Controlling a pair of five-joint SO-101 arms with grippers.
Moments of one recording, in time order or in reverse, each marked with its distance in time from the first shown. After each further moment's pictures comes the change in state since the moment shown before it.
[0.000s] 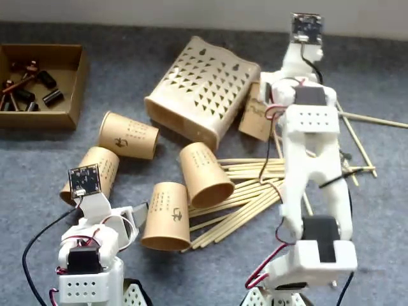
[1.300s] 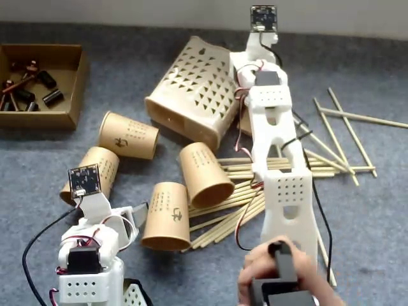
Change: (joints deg) left arm 0.0 0.0 0.0 0.0 0.0; right arm -4.4 50.8 -50.3 -9.8 -0.1
